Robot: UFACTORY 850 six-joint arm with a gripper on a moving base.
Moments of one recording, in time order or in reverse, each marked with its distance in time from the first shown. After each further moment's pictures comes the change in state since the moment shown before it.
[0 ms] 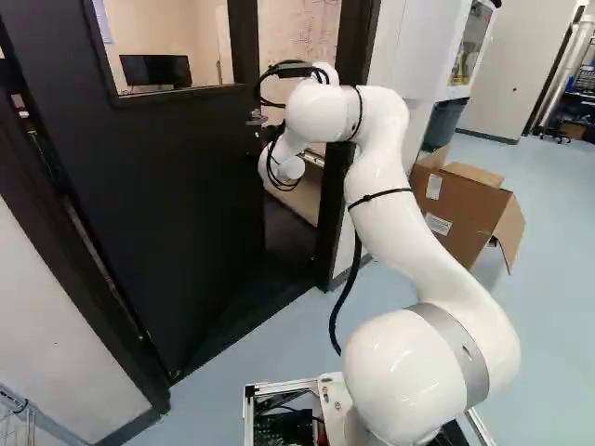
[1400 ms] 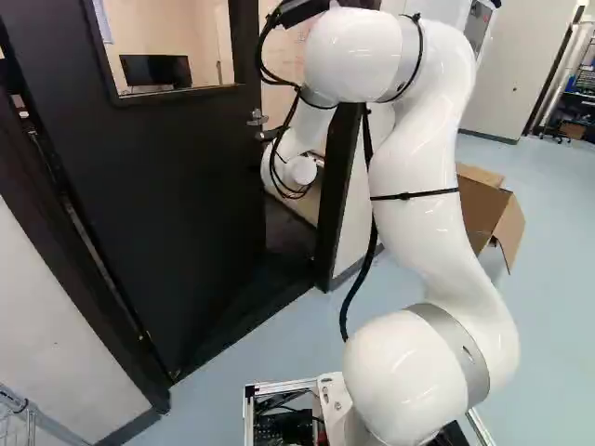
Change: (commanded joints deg) arm 1.3 18.9 26.1 7.1 -1.9 0.0
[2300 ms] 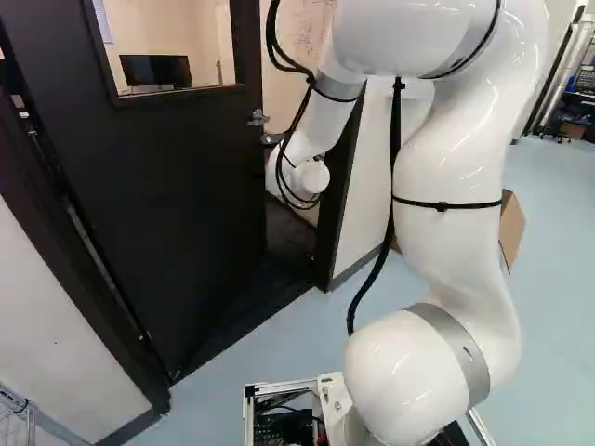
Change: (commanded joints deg) arm 0.5 11.6 14.8 2.6 -0.7 0.0
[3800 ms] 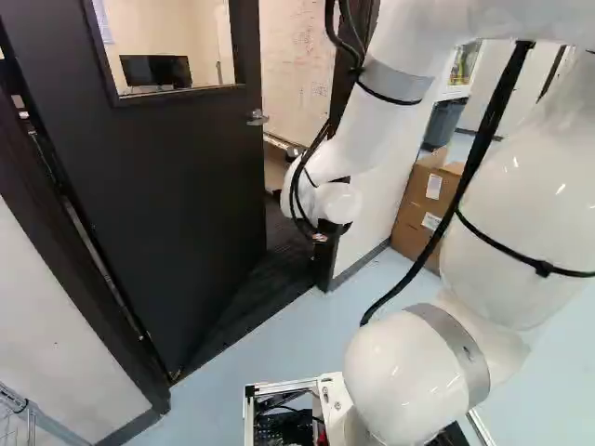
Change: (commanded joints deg) arm 0.3 21.1 23.4 15.2 -2.1 0.0
